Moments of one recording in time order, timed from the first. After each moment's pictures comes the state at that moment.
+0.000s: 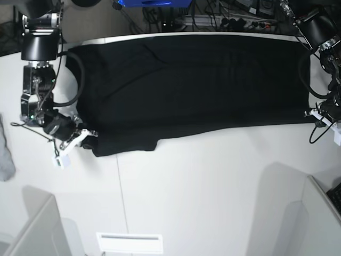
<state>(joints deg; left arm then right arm) 0.4 -26.1 -38.1 87.6 -26.7 -24.3 64.7 8.6 19.6 4.3 78.9 43.7 15.7 -53.8</state>
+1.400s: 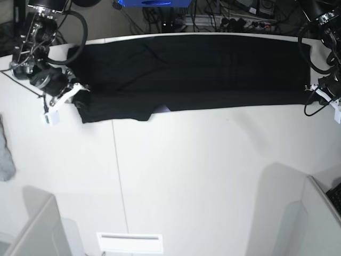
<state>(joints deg) 13.7 -26.0 -41.3 98.1 -26.9 -24.3 64.9 -13.2 11.8 22.2 105.8 43.9 15.9 -68.7</state>
